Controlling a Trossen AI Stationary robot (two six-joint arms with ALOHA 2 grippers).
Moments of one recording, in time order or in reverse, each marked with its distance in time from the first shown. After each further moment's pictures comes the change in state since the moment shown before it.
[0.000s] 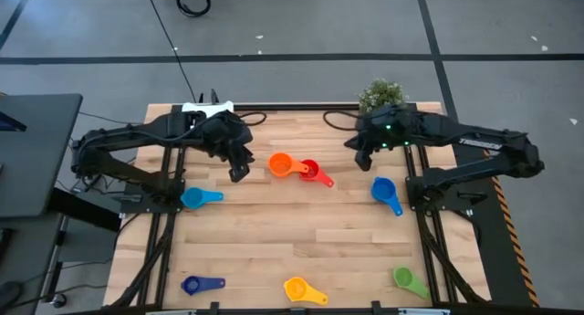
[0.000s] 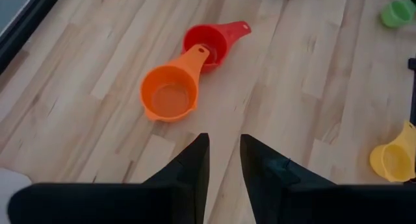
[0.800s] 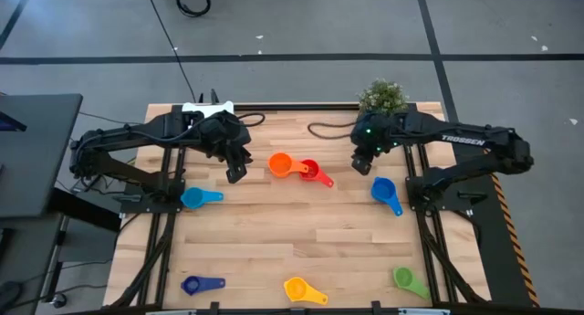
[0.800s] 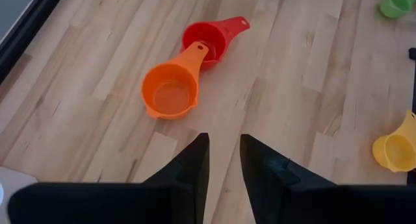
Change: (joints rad) left arm 0.000 -0.015 -0.001 -0.016 0.000 0.037; right arm -0.048 0.129 0.000 -0.257 -0.018 0.007
